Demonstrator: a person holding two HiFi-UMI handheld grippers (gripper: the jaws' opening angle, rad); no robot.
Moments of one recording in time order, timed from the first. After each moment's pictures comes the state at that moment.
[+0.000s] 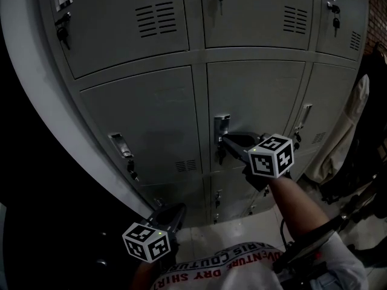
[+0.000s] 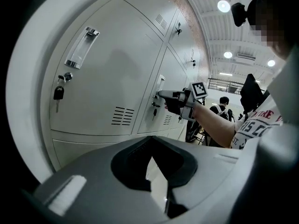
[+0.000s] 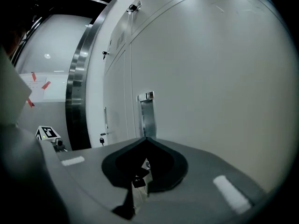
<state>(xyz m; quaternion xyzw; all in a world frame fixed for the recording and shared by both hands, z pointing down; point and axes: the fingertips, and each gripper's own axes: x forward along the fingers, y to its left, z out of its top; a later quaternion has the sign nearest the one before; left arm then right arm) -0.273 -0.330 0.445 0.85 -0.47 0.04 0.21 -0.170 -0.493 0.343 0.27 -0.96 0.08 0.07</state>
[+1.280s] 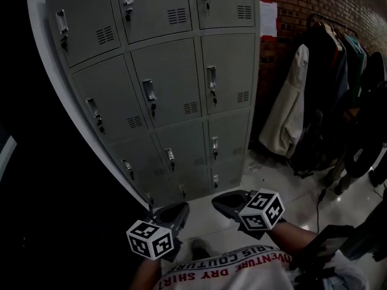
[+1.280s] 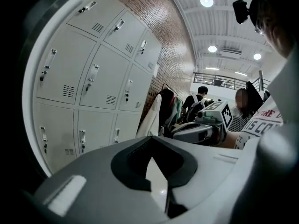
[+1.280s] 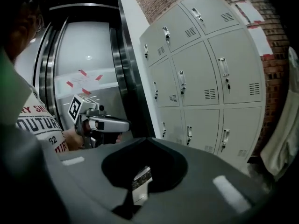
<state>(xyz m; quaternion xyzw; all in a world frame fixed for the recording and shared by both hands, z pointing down) -0.011 -0.050 0.455 0.89 -0.42 0.06 0.19 0.059 -0.051 0.466 0.20 -0.96 0.16 0.14</state>
